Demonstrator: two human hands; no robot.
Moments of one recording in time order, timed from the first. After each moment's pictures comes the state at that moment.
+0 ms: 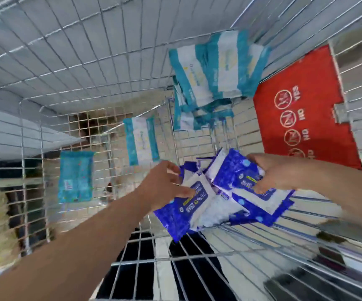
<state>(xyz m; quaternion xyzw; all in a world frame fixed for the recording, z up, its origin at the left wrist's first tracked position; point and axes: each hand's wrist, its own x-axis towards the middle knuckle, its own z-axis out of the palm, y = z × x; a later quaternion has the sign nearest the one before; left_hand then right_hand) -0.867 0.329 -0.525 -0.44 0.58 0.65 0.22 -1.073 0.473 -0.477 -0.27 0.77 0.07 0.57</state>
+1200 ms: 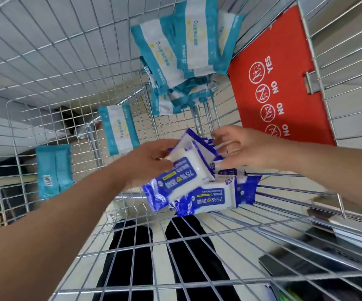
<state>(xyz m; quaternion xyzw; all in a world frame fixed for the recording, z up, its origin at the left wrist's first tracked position) -0.893 0.327 -0.501 -0.28 0.63 0.68 0.25 -1.080 0.498 -0.484 -0.22 0.74 -0.19 0.61</state>
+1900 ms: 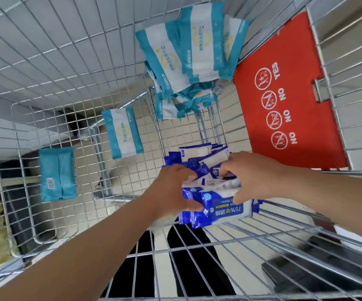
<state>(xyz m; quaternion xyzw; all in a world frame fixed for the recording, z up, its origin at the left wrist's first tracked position) -0.884 0.382 -0.538 -0.23 0.81 0.47 0.26 -1.058 0.505 -0.494 -0.50 0.72 0.15 0.46</state>
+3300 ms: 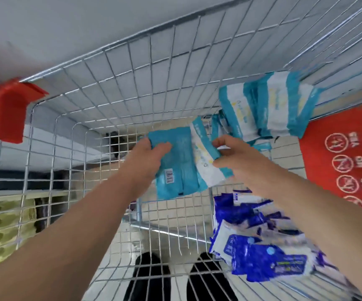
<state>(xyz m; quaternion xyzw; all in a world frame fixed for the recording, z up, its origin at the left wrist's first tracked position) -0.856 0.200 -0.506 -0.53 0.45 0.72 -0.04 -1.009 0.326 -0.489 -0.13 0.73 -0.36 0.56</state>
